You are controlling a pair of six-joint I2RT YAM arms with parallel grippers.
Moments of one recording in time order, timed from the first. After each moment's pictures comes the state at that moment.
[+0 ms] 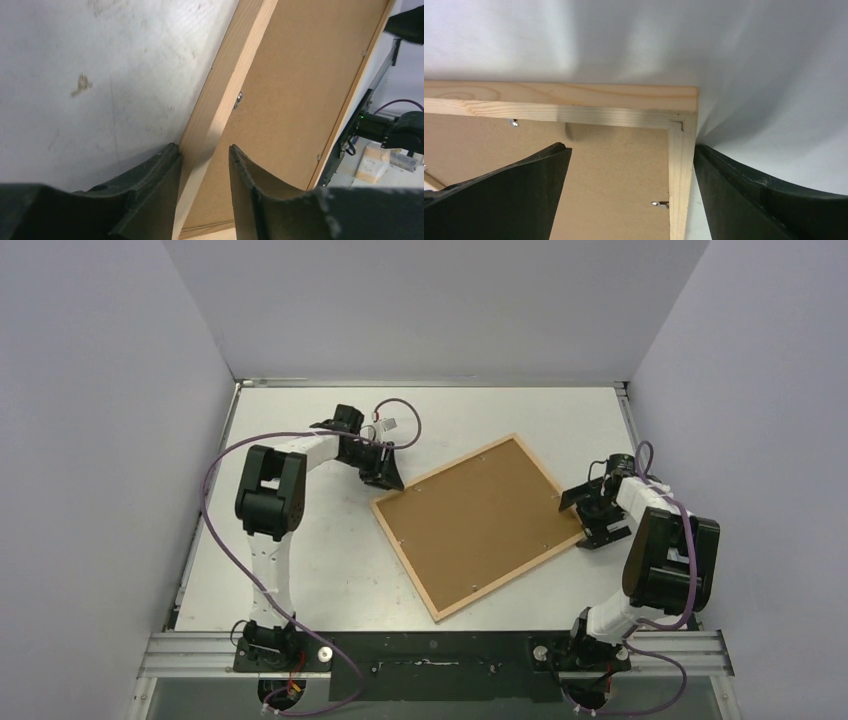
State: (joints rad) left arm -0.26 2.22 1.57 -0.55 0.81 -0.08; right arm -0.25 1.54 0.85 -0.67 -0.07 0.98
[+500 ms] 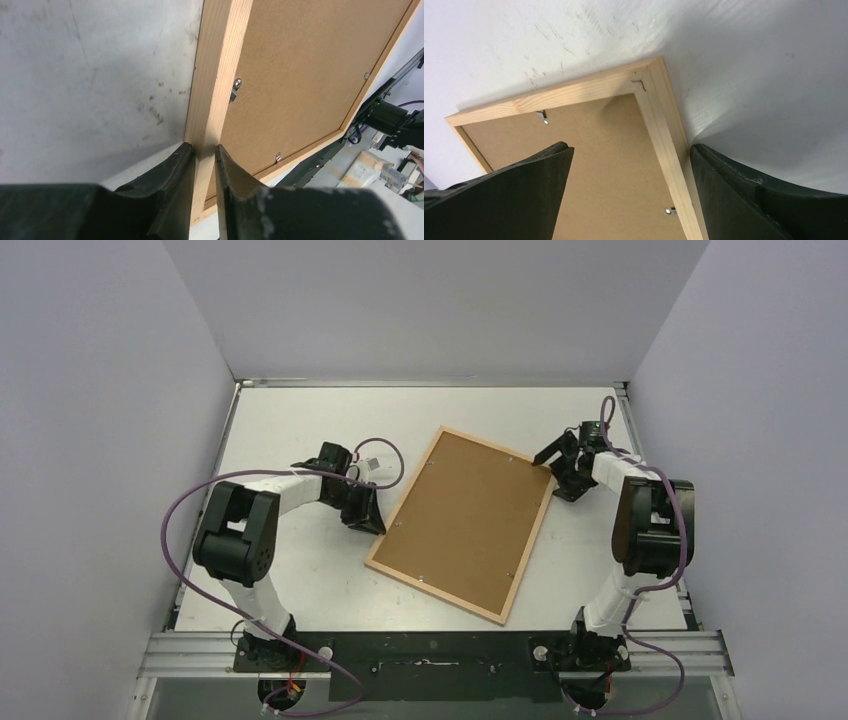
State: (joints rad) left arm -0.29 1.81 1.02 -0.47 0.62 -0.25; right arm -0.10 1.80 1.09 -0.30 -0.16 0.84
